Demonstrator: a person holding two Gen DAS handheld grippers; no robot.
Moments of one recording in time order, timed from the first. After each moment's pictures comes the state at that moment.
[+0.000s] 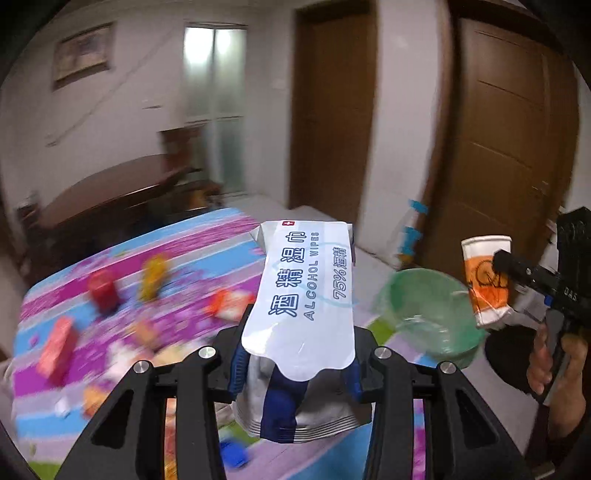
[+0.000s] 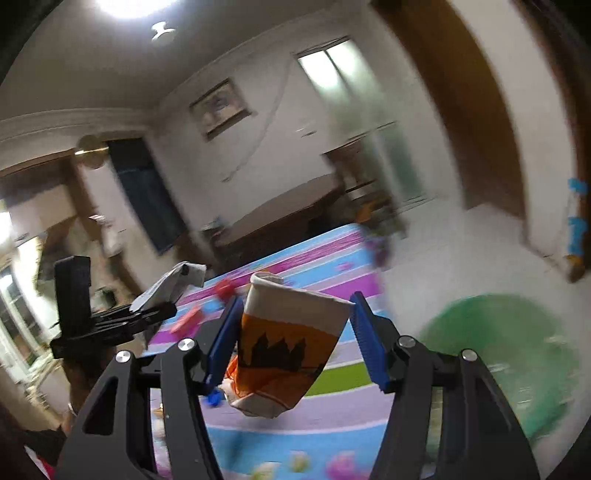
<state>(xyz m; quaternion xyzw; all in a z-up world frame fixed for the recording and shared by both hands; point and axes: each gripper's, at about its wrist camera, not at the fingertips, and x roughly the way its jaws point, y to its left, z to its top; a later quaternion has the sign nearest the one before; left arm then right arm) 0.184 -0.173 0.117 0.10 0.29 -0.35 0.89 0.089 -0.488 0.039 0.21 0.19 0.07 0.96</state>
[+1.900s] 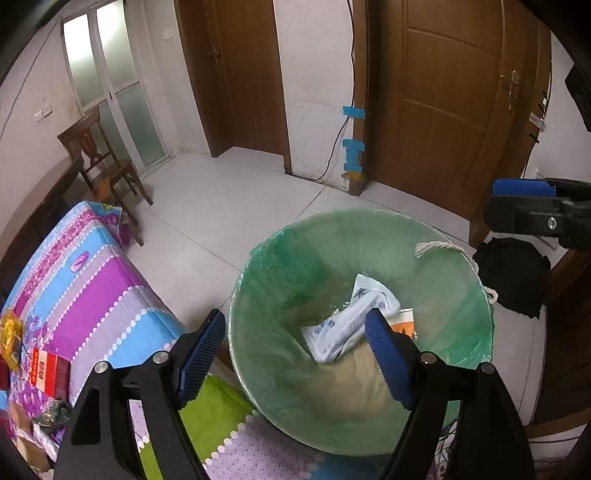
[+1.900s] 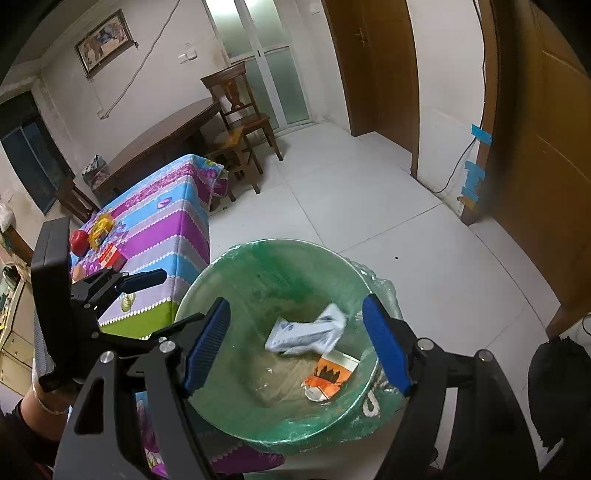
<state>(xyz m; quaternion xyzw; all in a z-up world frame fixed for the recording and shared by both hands) 0.199 -0.491 -0.047 0.24 0.37 -0.41 0.80 0.111 -0.632 -0.028 0.18 0.39 -0.10 0.90</state>
